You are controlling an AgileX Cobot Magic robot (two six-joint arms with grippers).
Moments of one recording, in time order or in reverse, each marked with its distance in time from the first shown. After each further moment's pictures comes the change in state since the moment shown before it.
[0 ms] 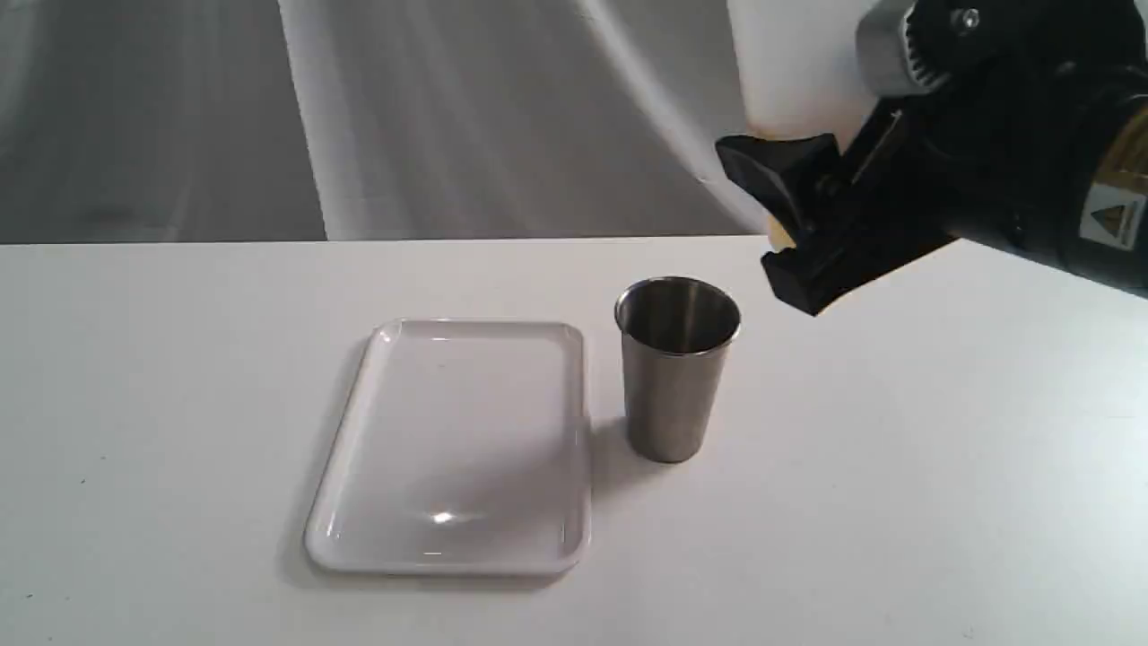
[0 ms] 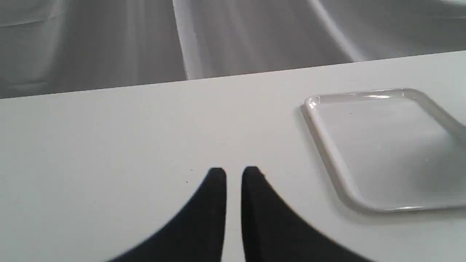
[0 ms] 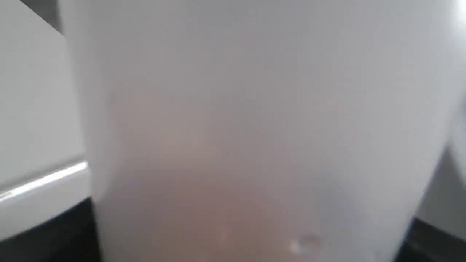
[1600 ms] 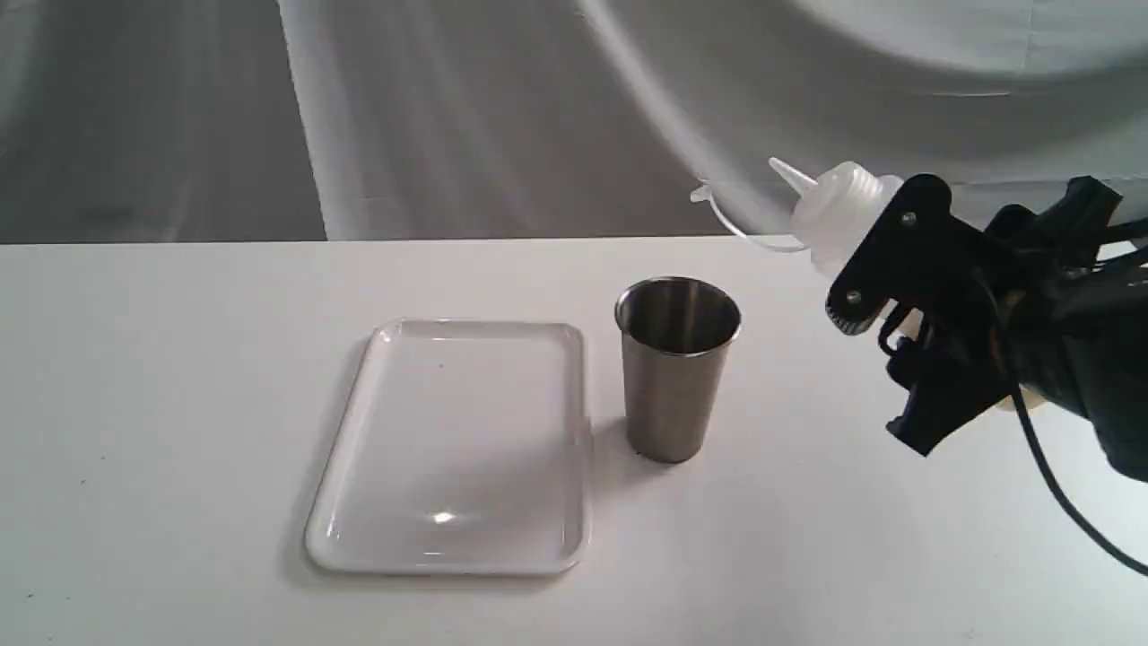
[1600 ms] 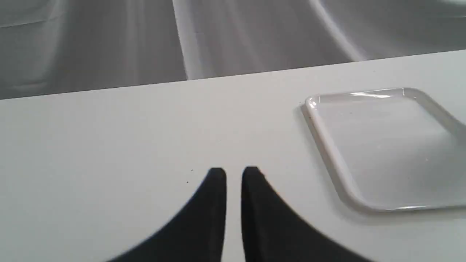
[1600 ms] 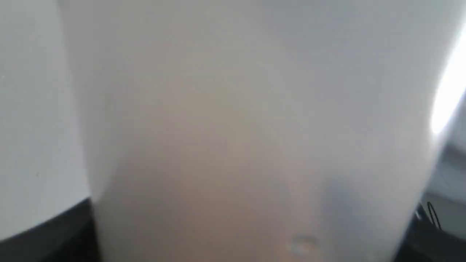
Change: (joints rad) left arm 0.000 0.000 0.000 0.000 0.000 0.004; right arm -0.091 0.356 0.025 -1.228 0.521 0.862
